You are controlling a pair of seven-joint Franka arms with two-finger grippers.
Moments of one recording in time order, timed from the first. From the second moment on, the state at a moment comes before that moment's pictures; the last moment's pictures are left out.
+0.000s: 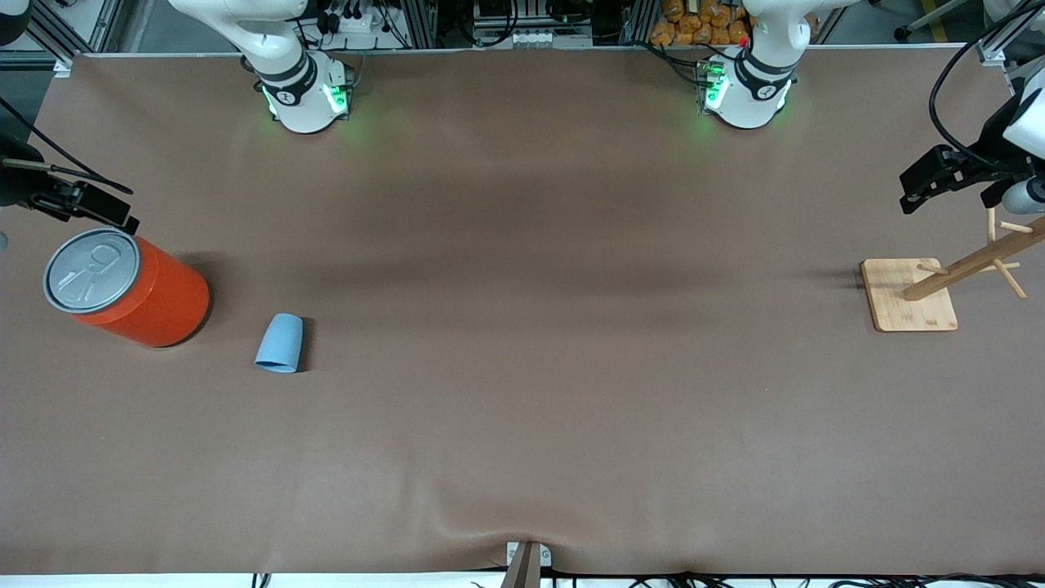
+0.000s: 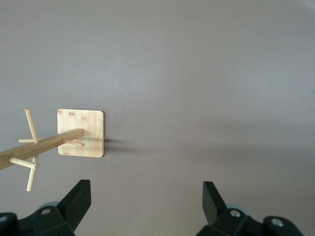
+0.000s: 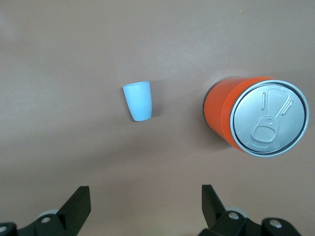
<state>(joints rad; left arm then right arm) 0.18 -0.05 -0.26 -1.57 0.05 1.57 -0.12 -0.05 0.03 0.03 -1.52 0.02 1.49 0.21</state>
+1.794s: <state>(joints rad) 0.18 -0.02 -0.26 -1.51 0.05 1.55 -0.12 -0.01 0.42 0.03 -1.53 0.02 1.83 0.15</state>
